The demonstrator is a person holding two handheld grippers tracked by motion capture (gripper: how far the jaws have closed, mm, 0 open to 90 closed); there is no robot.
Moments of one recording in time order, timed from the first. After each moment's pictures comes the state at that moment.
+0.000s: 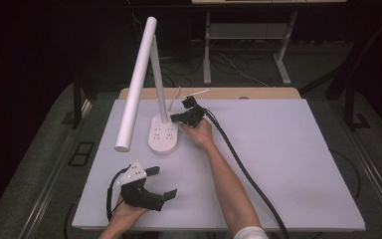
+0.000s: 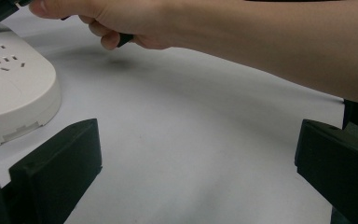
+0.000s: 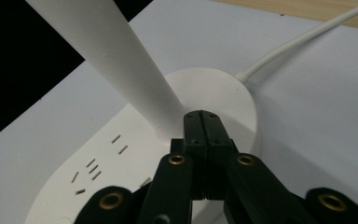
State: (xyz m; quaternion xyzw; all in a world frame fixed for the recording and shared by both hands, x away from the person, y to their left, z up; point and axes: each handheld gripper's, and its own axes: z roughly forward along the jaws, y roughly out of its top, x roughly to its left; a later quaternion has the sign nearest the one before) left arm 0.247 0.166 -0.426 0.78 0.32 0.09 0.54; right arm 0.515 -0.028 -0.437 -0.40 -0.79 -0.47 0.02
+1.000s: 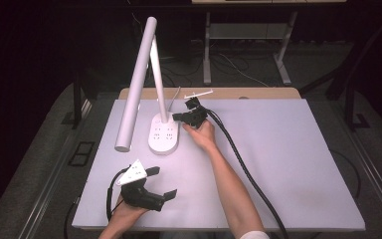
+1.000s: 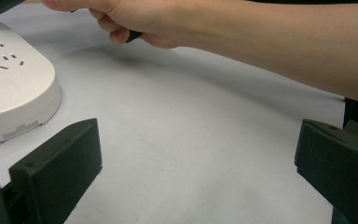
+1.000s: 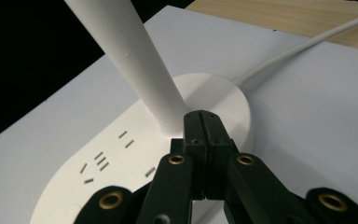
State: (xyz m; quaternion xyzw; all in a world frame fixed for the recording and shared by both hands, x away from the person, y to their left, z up) left arm 0.247 0.165 -0.427 0.78 0.32 0.09 0.54; right arm 0.504 -0.039 -0.431 -0.39 -0.78 -0.48 0.01
